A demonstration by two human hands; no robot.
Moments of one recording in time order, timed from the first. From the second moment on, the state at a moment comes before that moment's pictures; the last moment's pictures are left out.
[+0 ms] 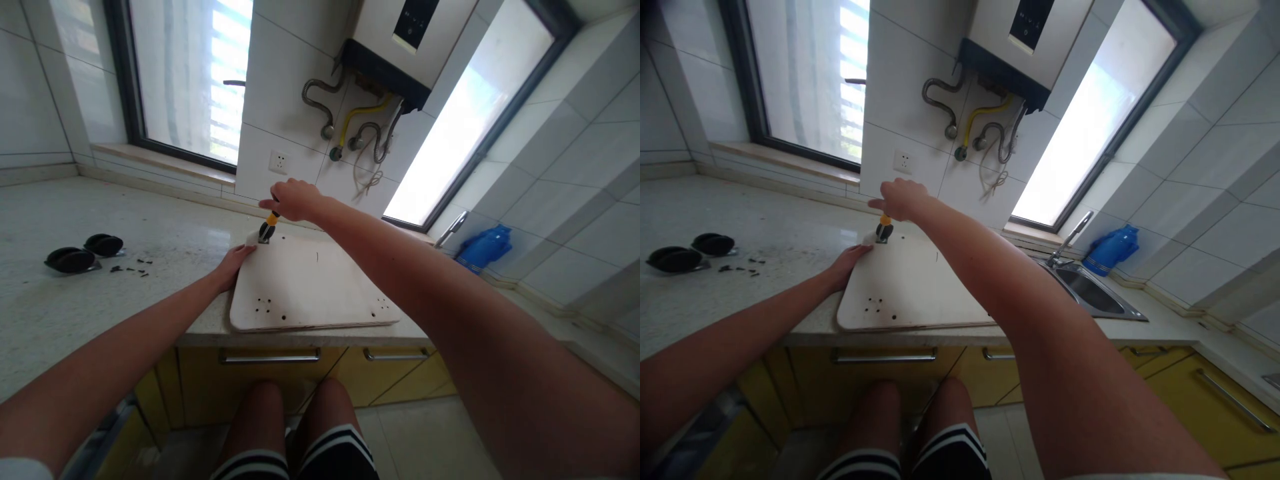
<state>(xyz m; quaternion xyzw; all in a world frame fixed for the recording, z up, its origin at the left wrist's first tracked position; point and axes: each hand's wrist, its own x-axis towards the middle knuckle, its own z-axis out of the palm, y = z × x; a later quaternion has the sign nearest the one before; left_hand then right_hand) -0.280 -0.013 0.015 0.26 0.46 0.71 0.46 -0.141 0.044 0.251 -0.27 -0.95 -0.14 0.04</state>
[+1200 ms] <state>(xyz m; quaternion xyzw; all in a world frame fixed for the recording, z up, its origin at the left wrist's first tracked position) -0.281 -0.017 0.013 0.26 0.44 0.71 0.49 -0.152 0.030 0.241 -0.30 -0.94 -0.11 0.10</state>
